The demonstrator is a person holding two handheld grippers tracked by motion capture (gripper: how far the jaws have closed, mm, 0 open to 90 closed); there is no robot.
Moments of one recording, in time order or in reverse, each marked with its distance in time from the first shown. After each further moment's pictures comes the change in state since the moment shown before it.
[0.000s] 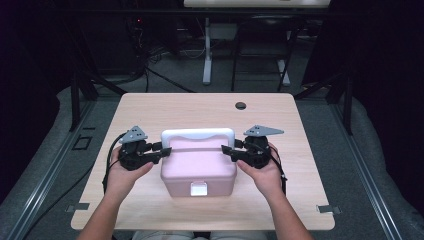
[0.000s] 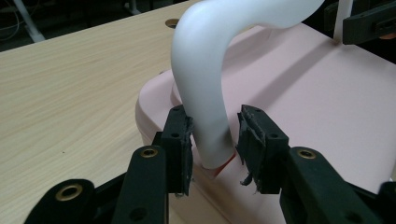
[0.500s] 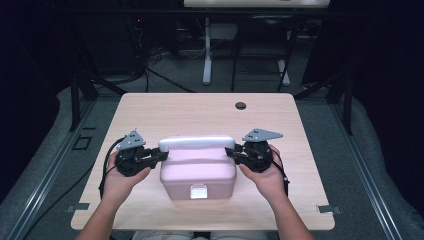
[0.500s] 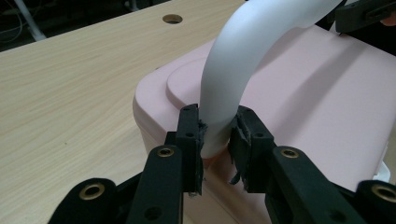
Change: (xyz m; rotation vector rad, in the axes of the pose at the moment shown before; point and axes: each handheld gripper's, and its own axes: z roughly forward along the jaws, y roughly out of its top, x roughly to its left) left arm -0.010 -0.006 -0.012 0.014 0.005 0.026; right arm 0.010 -0.002 -0.010 0.031 -0.032 -0.098
